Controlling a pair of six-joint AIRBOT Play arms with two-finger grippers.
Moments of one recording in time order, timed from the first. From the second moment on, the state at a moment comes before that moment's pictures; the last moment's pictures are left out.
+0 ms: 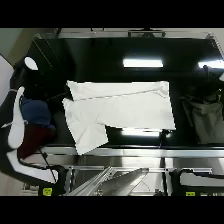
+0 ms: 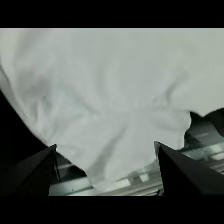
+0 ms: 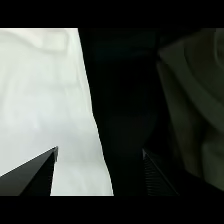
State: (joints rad) left arm 0.10 -1.61 1.53 1.21 -1.69 -1.52; right arm -0.32 -1.48 1.31 -1.27 1.30 1.41
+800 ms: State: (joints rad) left arm 0.15 -0.89 0.57 1.20 -1.47 -1.48; right arm -0.40 -1.52 0.90 -0.96 1.28 1.11
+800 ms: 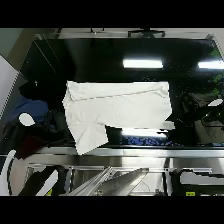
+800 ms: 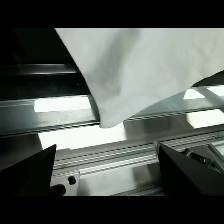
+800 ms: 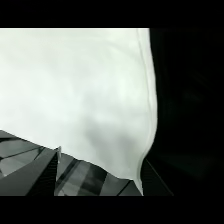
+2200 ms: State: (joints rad) left arm 0.22 -1.14 0.74 0.92 -1.43 -1.22; right arm -0.40 -1.50 1.00 -1.01 1.40 1.13
